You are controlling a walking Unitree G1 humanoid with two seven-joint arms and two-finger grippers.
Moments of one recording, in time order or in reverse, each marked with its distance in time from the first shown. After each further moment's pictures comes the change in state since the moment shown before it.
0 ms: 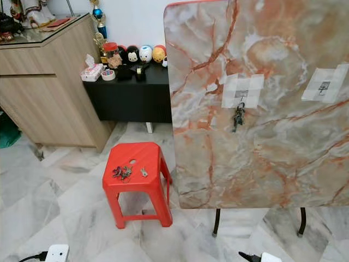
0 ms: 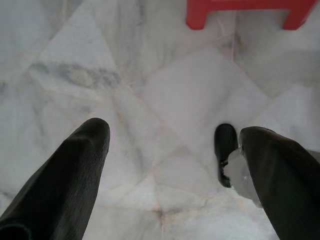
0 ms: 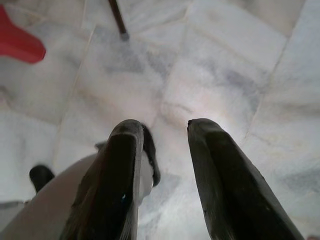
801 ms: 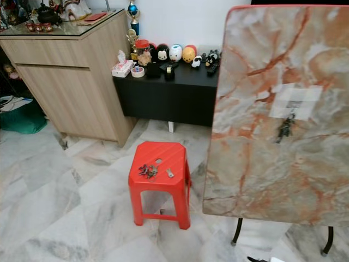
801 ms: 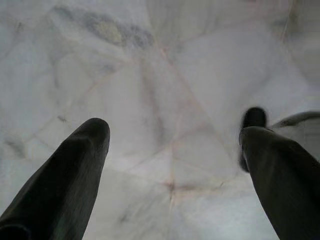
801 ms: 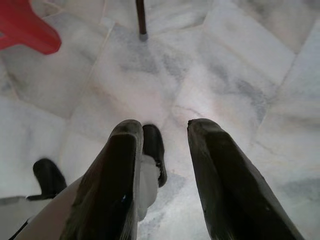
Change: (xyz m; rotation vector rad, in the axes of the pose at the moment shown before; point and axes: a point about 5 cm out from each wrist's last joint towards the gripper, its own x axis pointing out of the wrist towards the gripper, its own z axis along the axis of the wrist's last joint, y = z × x) left arm -0.007 -0.006 -0.027 -0.052 0.063 0.017; right arm -0.003 -0.032 0.012 0.025 -0.006 -0.052
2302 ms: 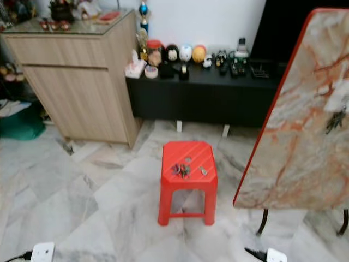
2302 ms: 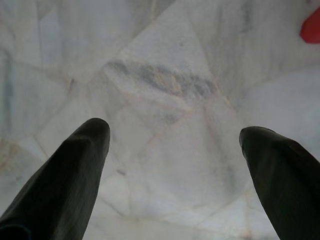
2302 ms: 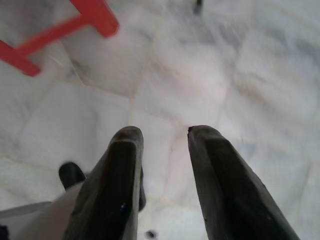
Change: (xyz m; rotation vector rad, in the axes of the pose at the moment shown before) left arm 0.006 0.018 0.036 -0.031 -0.077 0.032; right arm 0.002 0.011 0.009 -0.010 -0.023 0.050
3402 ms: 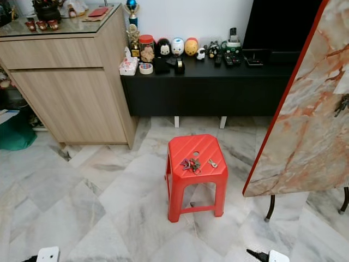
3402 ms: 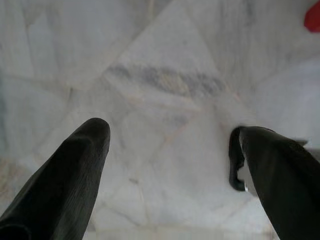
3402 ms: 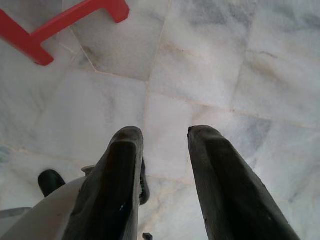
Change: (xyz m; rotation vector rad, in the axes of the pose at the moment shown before) left arm -0.007 -0.003 -0.021 -0.010 0.014 -0.030; right arm 0.001 0.004 0.000 -0.020 0.000 0.012
